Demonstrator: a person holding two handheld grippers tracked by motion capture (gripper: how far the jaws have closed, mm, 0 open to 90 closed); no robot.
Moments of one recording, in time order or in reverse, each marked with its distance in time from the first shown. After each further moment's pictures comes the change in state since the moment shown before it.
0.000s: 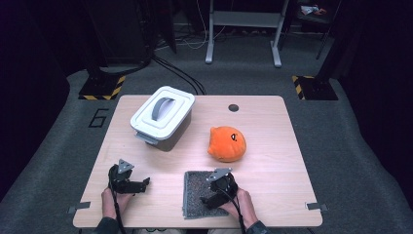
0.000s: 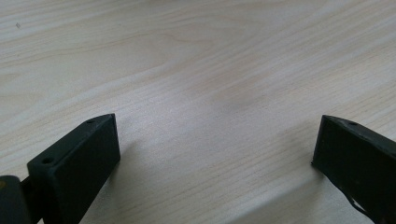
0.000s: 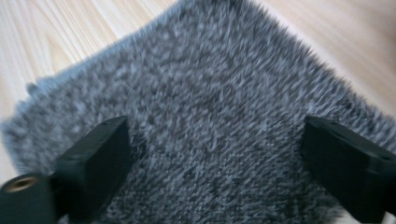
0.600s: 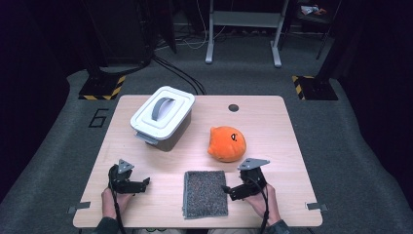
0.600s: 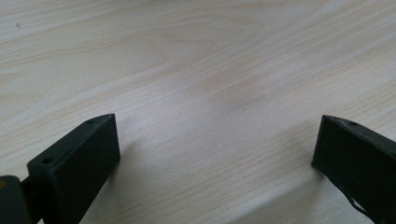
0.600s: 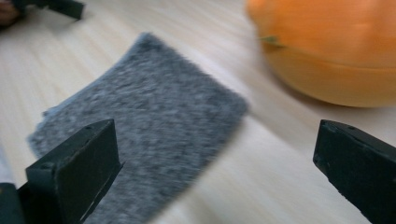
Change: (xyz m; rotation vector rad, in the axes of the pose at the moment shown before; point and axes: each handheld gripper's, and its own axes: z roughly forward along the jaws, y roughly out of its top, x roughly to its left) left arm 0.000 0.000 0.000 0.000 0.000 0.000; right arm -0.043 -0.020 -0.073 -0.164 -0.029 0.165
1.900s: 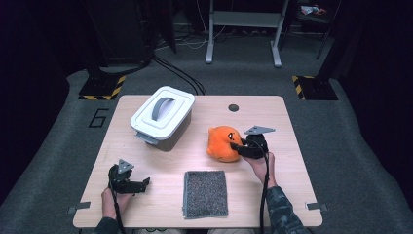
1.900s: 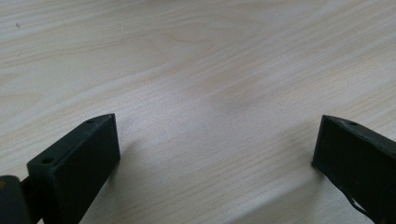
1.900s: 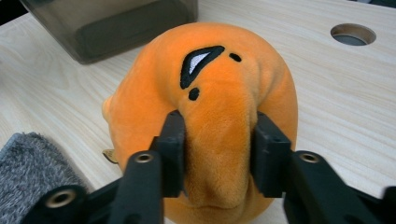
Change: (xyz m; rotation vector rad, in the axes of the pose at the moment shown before) left arm 0.000 0.000 0.000 -0.001 0.000 0.000; right arm -0.096 0.050 0.033 -0.134 -0.095 0.090
